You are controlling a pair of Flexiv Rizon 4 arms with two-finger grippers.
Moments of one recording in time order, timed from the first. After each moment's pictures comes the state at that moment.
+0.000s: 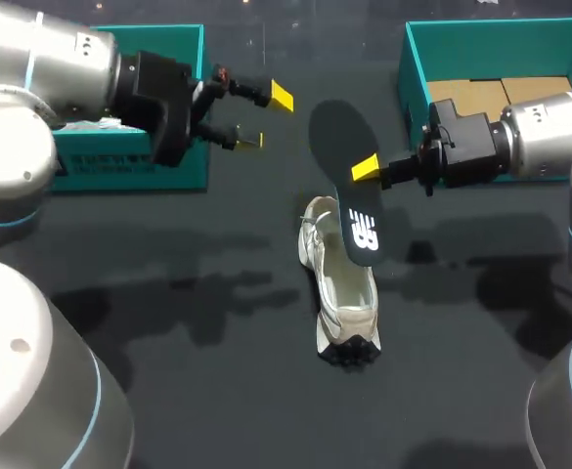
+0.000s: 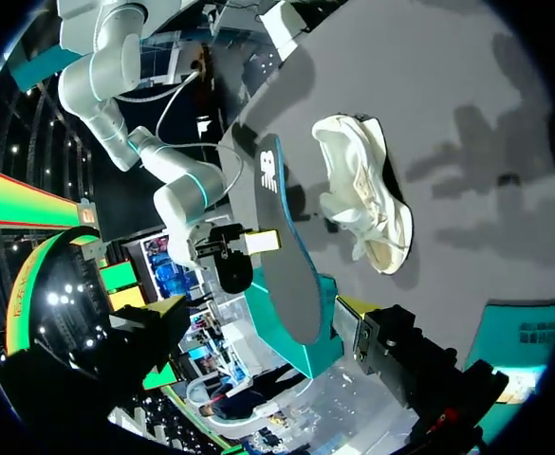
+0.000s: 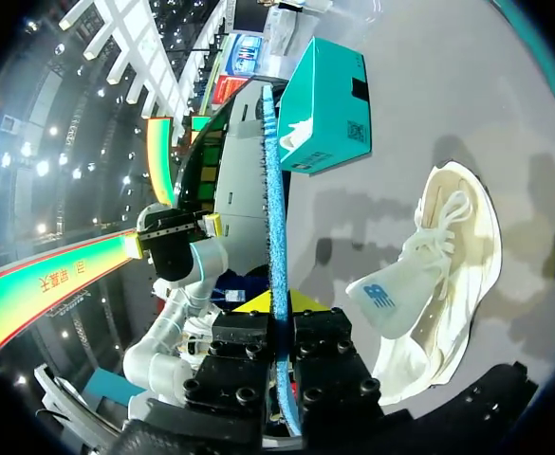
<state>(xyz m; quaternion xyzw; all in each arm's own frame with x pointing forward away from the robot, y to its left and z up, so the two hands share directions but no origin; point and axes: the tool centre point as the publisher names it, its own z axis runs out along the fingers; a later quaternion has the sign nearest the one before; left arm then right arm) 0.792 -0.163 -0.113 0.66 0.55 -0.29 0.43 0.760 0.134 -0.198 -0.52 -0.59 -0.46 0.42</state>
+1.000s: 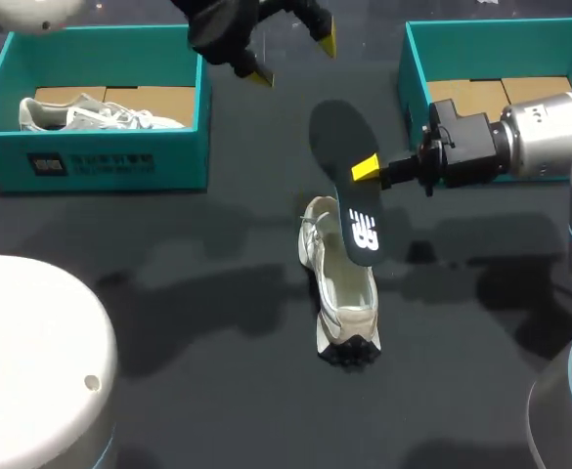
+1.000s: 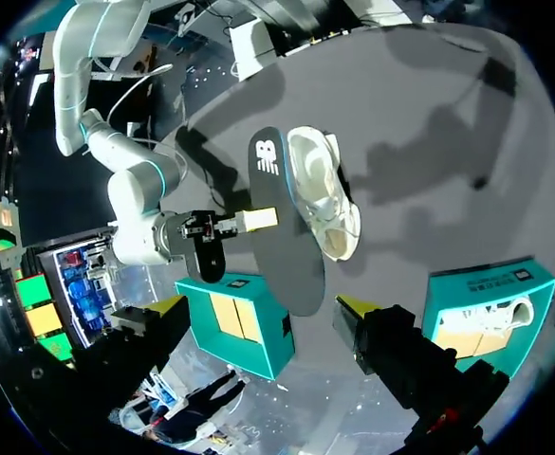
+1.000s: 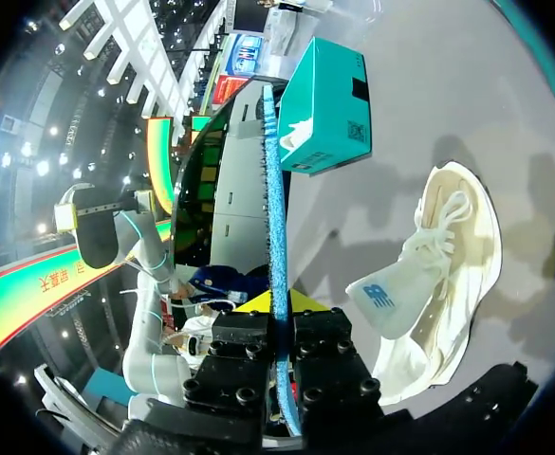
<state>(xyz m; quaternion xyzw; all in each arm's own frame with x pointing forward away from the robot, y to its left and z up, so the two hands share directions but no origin) 0.819 -0.199 -0.055 0.71 0.63 -0.16 0.26 0.760 0.134 -0.198 -0.52 -0.59 -0.46 0.42</state>
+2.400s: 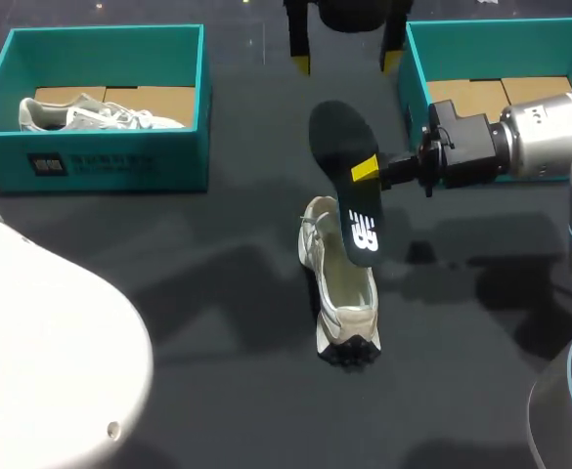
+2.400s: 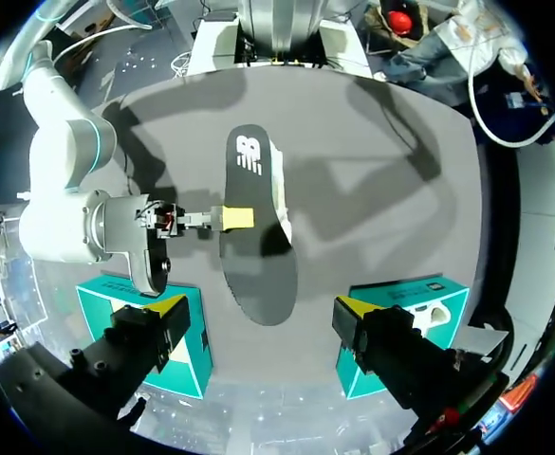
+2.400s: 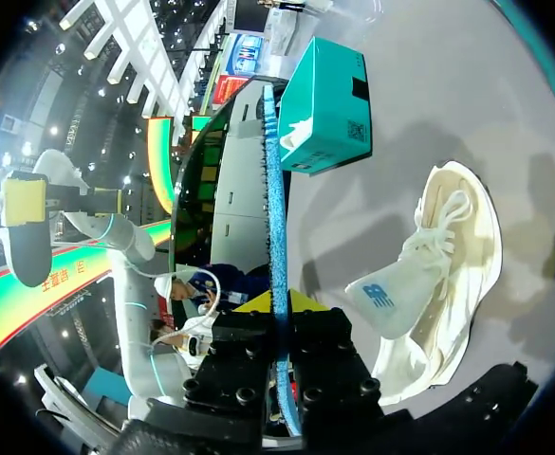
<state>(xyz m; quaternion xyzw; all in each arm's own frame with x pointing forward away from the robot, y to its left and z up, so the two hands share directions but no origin) 0.825 -0.244 -0.064 0.70 0.71 0.01 0.04 0.760 0.134 -0.199 -0.52 -0.59 -0.46 0.42</state>
